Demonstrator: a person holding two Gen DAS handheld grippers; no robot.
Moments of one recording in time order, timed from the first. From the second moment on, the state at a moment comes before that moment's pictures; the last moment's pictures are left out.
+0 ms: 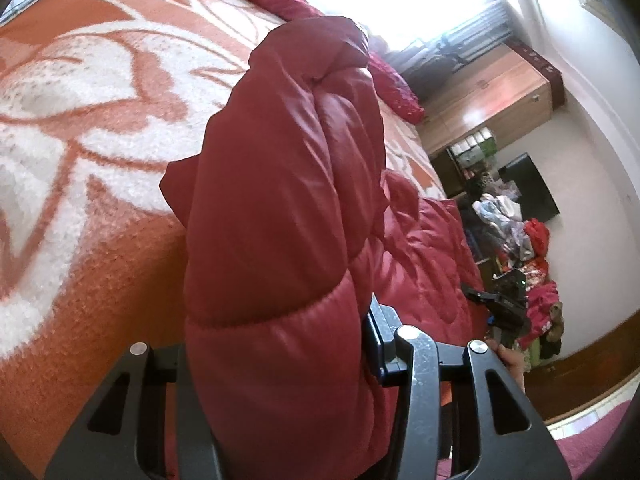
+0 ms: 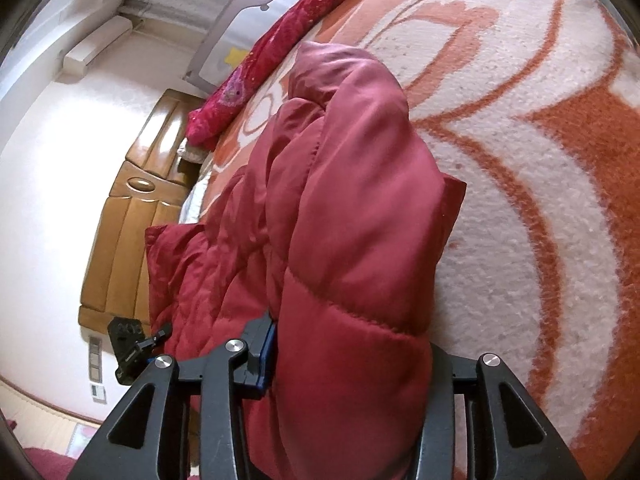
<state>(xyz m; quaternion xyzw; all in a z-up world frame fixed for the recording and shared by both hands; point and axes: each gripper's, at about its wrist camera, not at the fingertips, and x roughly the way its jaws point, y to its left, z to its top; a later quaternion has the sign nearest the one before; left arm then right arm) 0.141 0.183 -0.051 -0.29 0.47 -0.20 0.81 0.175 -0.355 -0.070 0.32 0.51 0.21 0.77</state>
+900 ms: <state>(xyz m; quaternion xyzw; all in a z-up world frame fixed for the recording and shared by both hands) 0.125 0.167 -0.047 -0.23 0.49 -0.10 0.84 0.170 -0.353 -0.079 0.29 0.50 0.13 0.80</state>
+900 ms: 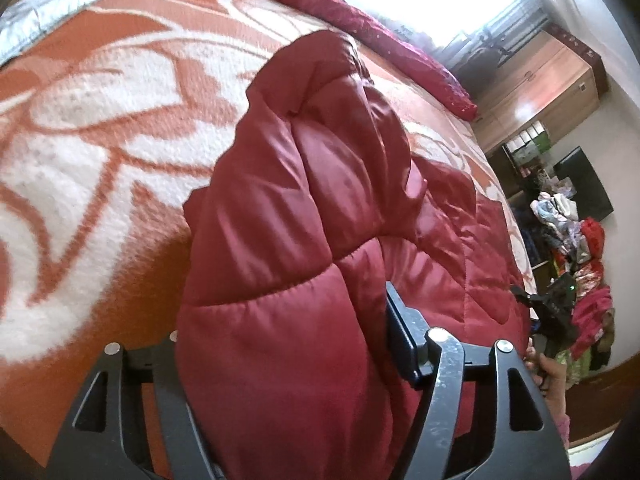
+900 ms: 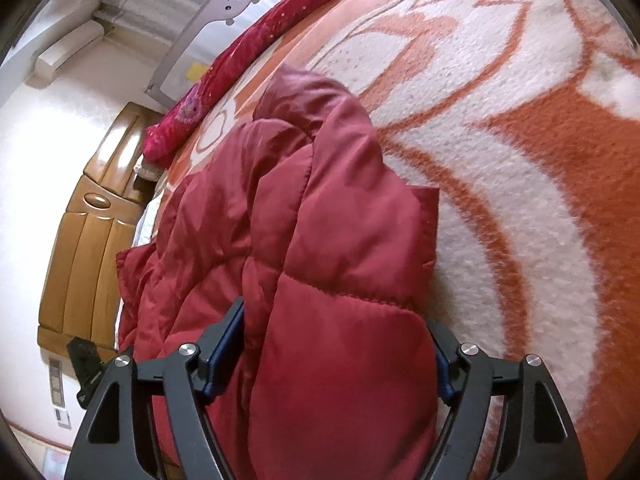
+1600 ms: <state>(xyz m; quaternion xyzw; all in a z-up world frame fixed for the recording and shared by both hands) 0.100 0.182 -0.001 -0.17 0.43 -0.02 0.88 0.140 -0.356 -0.005 0.26 0.41 0.12 0.87</state>
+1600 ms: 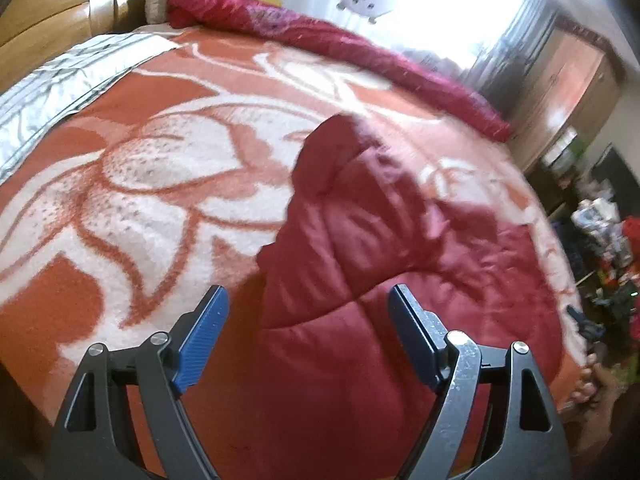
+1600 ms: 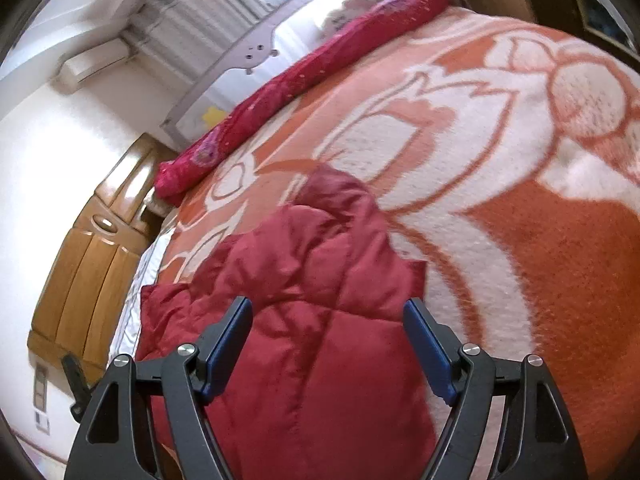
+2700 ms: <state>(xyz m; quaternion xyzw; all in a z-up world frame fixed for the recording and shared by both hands) 0.141 0.050 -0.027 -0.09 0.51 -0.16 0.84 0.177 -0.206 -0.040 0.03 0.49 0.17 0.85</state>
